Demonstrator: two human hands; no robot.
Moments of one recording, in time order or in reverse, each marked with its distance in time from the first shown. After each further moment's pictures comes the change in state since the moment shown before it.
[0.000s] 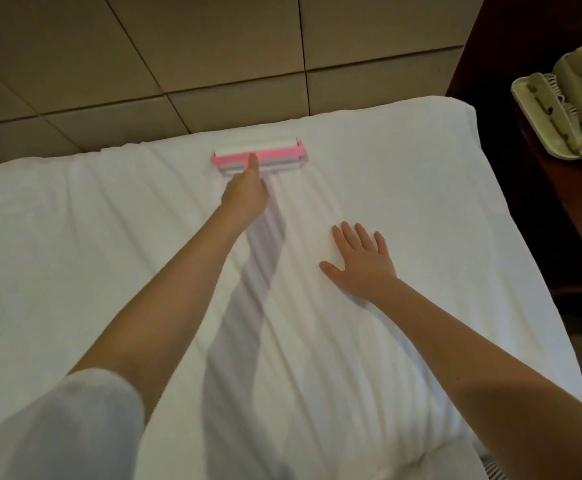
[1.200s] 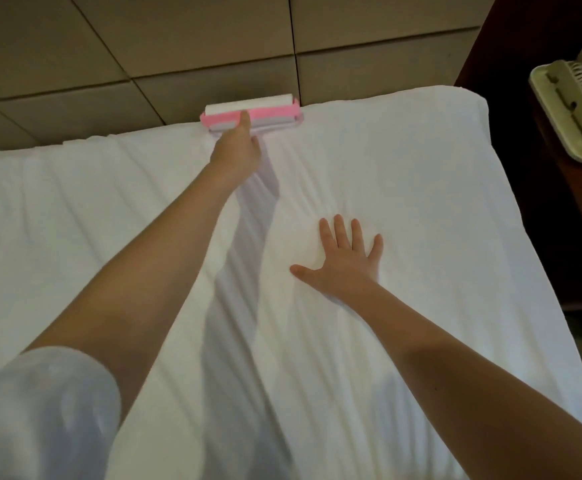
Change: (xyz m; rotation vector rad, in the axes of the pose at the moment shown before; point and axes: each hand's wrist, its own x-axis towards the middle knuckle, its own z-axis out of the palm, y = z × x) left_hand 0.087 0.021 -0.001 -0.051 0.011 0.013; right_hand 0.040 -0.013 -0.009 0.066 -0.055 0.144
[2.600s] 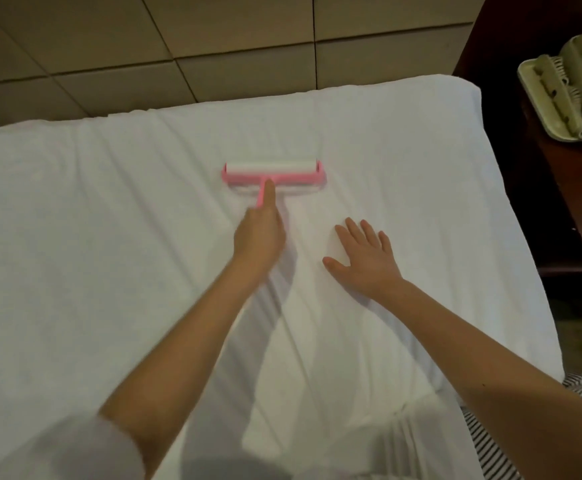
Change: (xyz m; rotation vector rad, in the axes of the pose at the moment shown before) left_hand -0.199 -0.035 0.045 0.006 0.049 -0.024; right_hand -0.085 0.025 0.031 0.040 0.065 -0.172
